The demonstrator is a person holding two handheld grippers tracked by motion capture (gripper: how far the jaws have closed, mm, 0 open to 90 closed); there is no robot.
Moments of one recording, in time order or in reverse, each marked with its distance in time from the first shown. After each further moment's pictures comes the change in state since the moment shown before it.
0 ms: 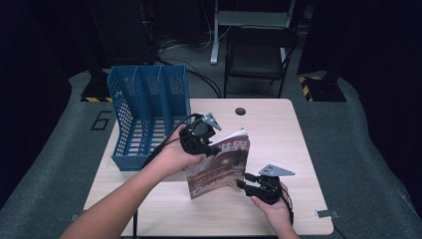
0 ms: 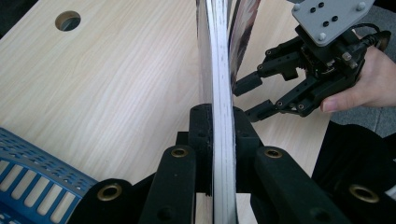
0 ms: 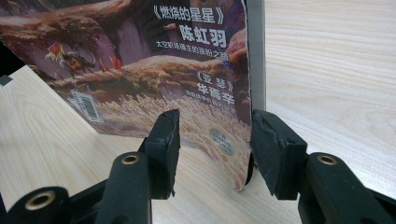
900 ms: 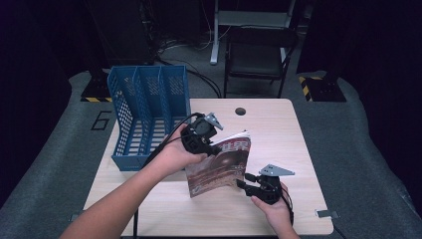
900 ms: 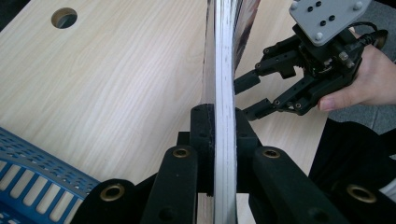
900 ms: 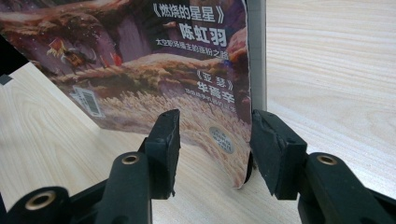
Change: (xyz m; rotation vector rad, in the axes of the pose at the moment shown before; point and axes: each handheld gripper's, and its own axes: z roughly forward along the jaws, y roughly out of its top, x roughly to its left) left arm -0.001 0.005 0.001 0.015 -0.005 0.000; right arm 0.000 0.000 0.000 0.002 -0.002 0.007
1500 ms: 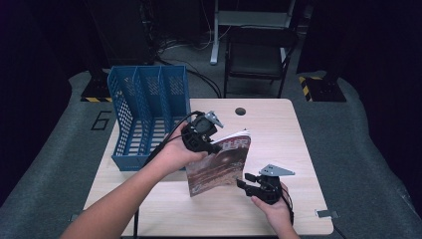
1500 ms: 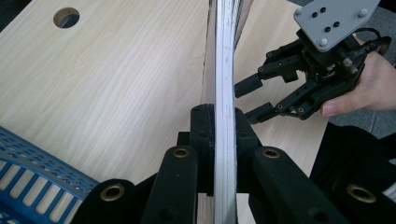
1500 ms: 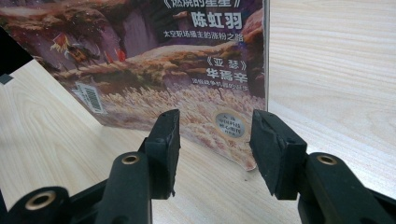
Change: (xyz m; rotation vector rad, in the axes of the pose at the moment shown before) left arm 0.003 0.002 0.001 -0.005 -0.003 -0.018; right arm 0.000 0.000 0.000 0.001 0.005 -0.001
